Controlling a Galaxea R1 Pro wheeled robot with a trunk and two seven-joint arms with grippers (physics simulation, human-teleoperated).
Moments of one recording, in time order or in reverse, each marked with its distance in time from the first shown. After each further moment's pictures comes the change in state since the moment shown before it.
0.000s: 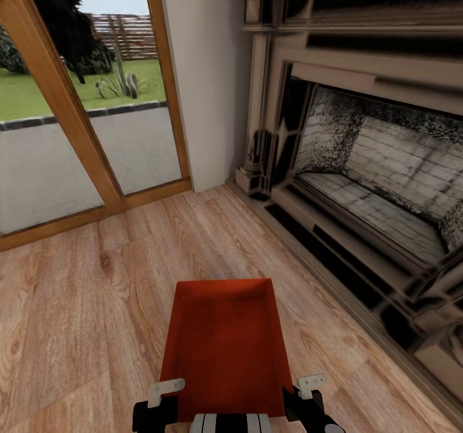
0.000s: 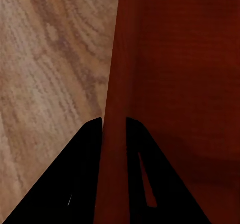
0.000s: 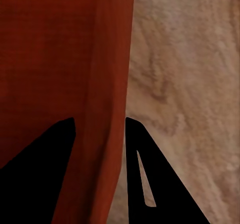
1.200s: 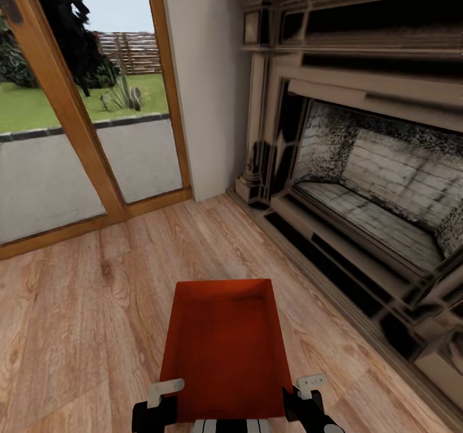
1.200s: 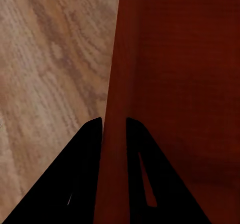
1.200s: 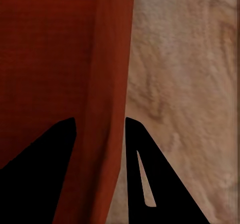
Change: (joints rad) left arm 0.000 0.004 -0.004 0.001 0.006 0.001 0.004; right arm 0.000 0.001 0.005 0.001 0.002 0.000 -0.005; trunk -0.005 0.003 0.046
